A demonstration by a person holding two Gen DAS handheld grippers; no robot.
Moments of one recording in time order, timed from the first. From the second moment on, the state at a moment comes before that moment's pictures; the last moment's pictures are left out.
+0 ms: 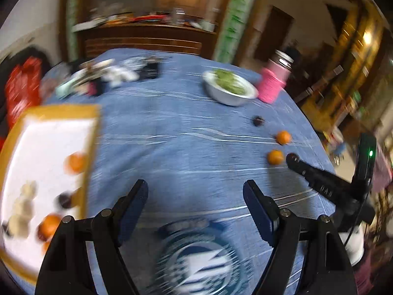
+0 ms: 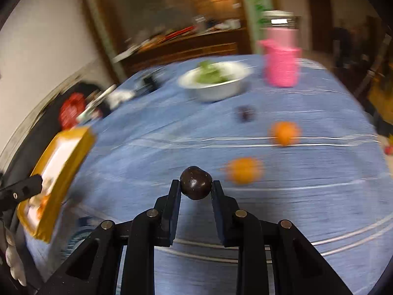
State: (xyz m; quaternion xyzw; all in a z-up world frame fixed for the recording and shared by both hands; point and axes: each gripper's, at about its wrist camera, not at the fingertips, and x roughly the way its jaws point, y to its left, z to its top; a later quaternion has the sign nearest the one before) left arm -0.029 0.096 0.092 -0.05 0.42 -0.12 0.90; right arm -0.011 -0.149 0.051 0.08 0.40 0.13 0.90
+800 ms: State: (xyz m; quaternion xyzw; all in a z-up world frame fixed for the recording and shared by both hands) left arm 0.051 -0.085 0.014 0.10 0.43 -0.21 0.87; right arm -0.013 -0.253 0.038 0.22 0.38 0.09 0.89
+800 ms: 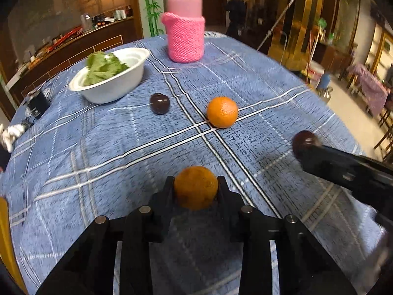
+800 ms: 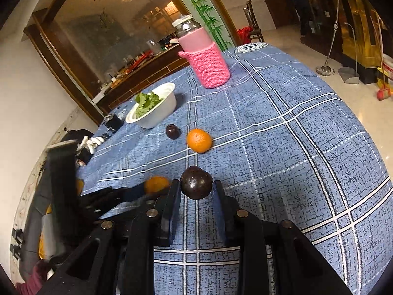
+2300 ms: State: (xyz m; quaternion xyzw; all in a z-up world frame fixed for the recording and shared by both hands) left arm -0.139 0.400 0.046 -0.28 0.35 0.06 0.89; right arm -0.008 0.182 0.046 0.09 0.53 0.41 0.74
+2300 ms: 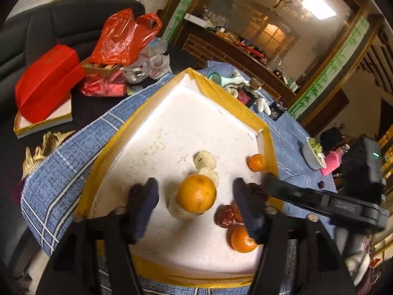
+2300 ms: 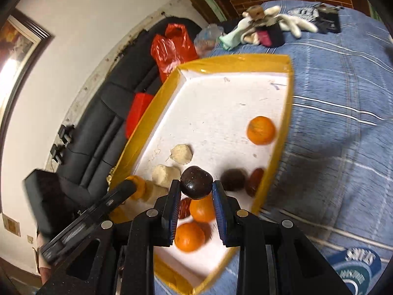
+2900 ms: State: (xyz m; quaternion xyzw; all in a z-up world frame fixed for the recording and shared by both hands) left arm -0.161 0.342 0.088 -0.18 0.32 0.11 0.92; right arm -0.049 0.120 0.087 0.11 0.43 0.36 0.82
